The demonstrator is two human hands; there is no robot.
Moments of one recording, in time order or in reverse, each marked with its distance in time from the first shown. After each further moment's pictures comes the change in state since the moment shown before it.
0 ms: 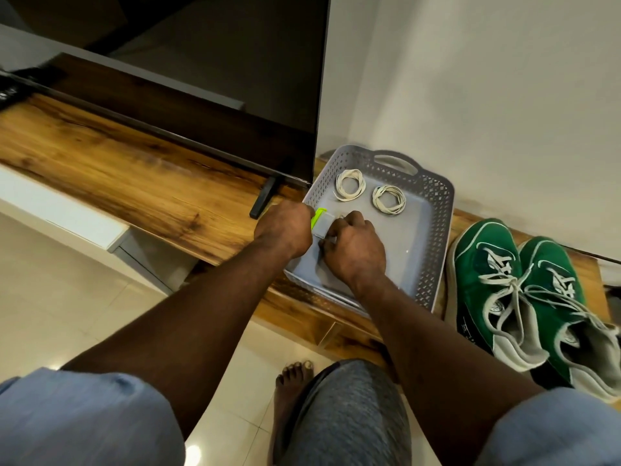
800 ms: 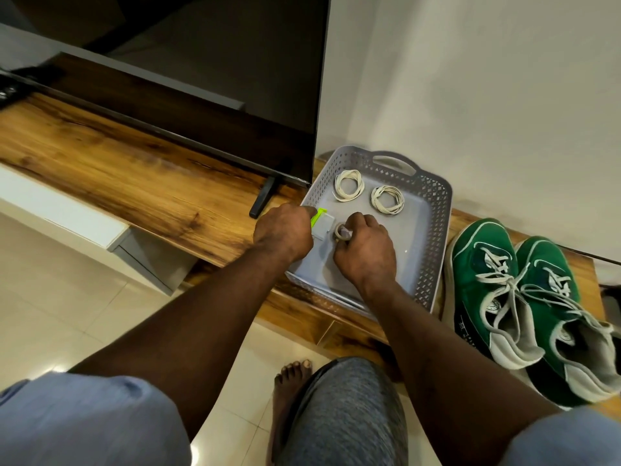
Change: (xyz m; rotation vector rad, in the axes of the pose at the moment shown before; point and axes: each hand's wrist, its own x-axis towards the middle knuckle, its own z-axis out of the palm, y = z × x) left_hand -0.008 0.002 0.000 0.034 0.023 -0.002; right_hand -0.011 0.013 -0.007 0.164 0.103 0.086
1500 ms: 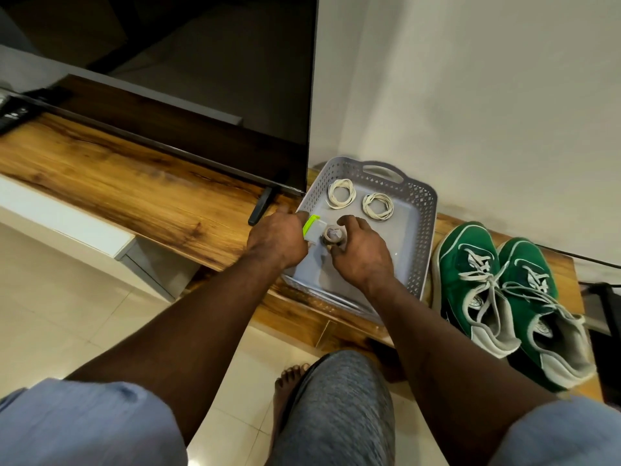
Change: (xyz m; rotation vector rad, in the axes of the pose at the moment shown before) left_hand -0.015 0.000 -0.017 -0.044 -0.041 0.005; right_hand -0.006 -0.002 -0.030 0.048 -0.104 -0.054
